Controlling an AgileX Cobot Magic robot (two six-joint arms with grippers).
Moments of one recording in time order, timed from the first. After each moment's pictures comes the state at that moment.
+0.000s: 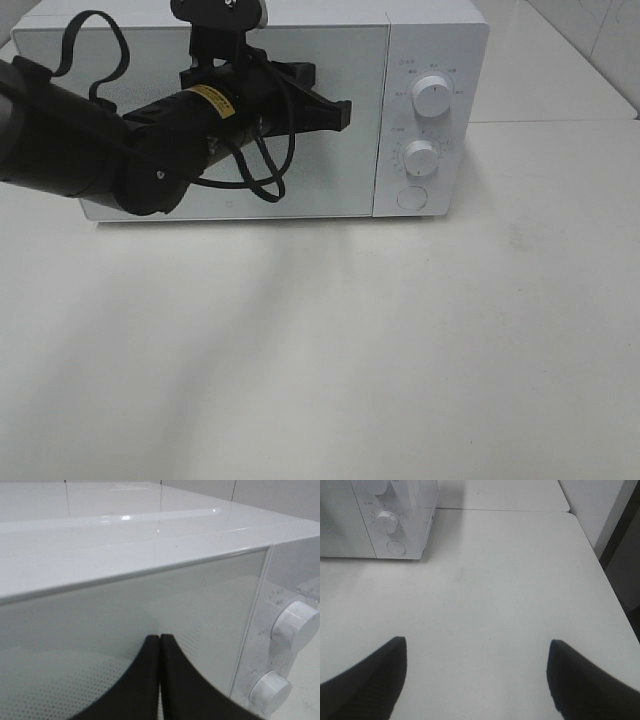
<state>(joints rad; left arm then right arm) -0.67 1.99 -1.09 -0.18 -0.68 0.08 0.05 0.00 -0.51 -0.07 1.00 0.05</state>
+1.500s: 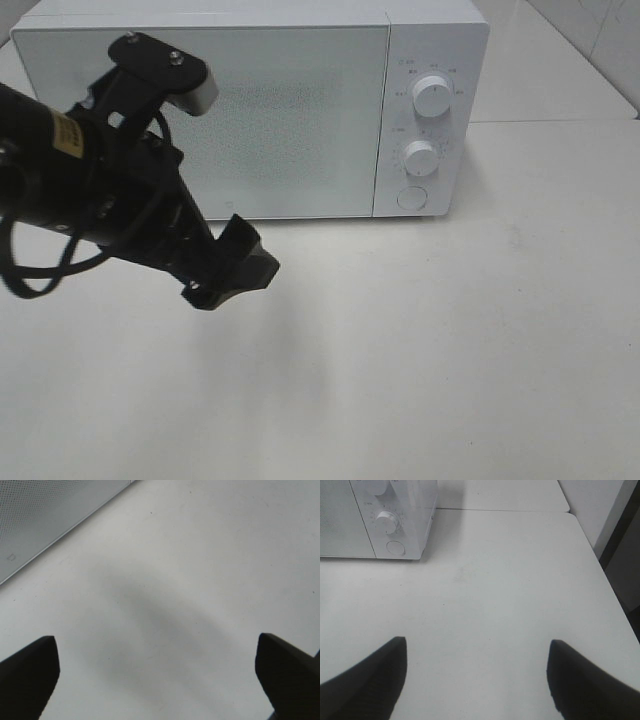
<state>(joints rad) -0.76 1.41 -0.85 -0.14 0.40 0.20 0.05 0.00 -0.51 -0.07 1.00 0.05</state>
